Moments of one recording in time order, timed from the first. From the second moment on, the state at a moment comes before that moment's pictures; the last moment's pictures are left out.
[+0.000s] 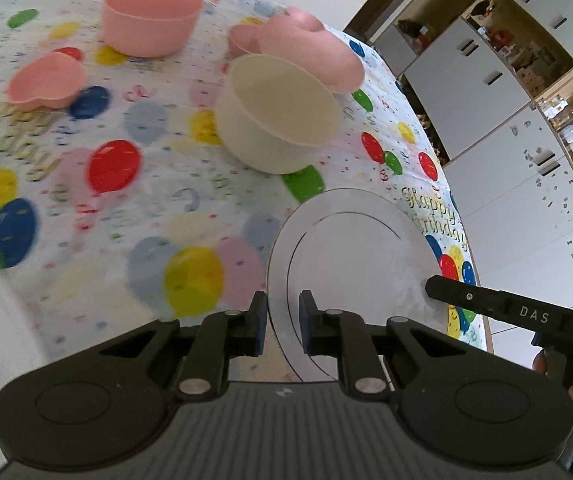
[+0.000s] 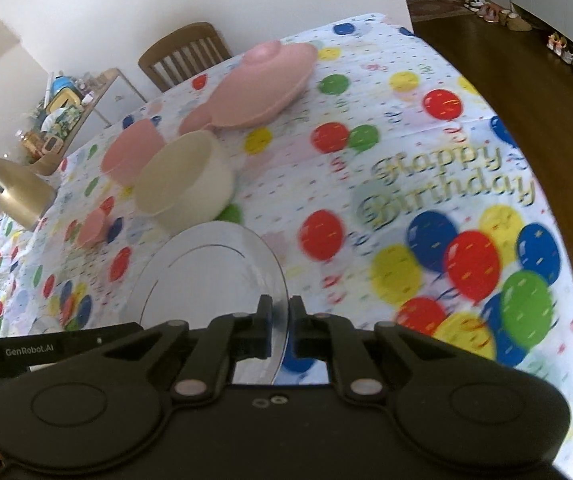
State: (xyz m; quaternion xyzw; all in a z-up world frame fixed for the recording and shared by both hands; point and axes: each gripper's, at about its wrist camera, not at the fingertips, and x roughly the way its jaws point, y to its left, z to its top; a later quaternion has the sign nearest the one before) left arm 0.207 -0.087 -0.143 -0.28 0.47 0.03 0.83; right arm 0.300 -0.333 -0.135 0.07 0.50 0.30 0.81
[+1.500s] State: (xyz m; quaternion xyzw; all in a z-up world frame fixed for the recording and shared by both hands) left arm 0.015 0.107 -0.141 -0.29 0.48 0.10 0.82; right arm 0.122 -0.123 -0.137 0.03 0.52 0.35 0.78
